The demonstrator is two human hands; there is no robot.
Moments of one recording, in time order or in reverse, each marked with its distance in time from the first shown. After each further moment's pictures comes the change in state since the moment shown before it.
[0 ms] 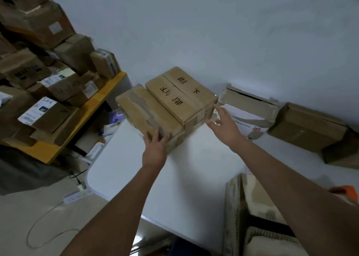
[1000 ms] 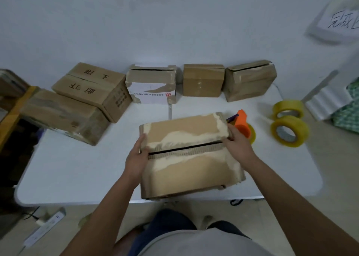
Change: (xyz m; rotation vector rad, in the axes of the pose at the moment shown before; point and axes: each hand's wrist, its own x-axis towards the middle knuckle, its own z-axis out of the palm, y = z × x) left_hand -0.170 0.168 0.053 -0.864 -0.183 -0.010; right_hand -0.298 0.189 -0.153 0.134 0.396 0.368
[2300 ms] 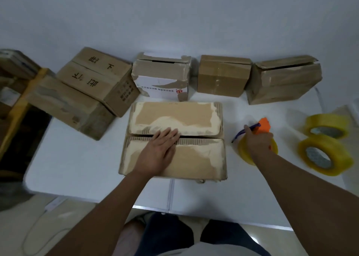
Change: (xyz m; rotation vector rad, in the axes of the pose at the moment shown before) left_hand 0.074 0.002 0.051 0.761 -0.143 0.762; right_hand 0.158 0.050 0.013 0.113 0.324 0.627
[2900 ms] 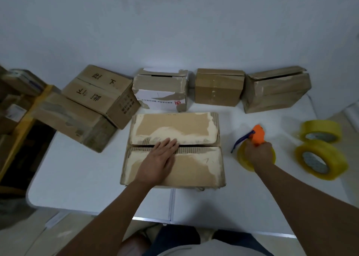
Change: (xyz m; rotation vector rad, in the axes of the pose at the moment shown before) left_hand -0.002 0.002 -0.001 0.005 0.002 0.007; right_hand -0.012 0.015 -0.021 -0.069 -0.023 -0.150
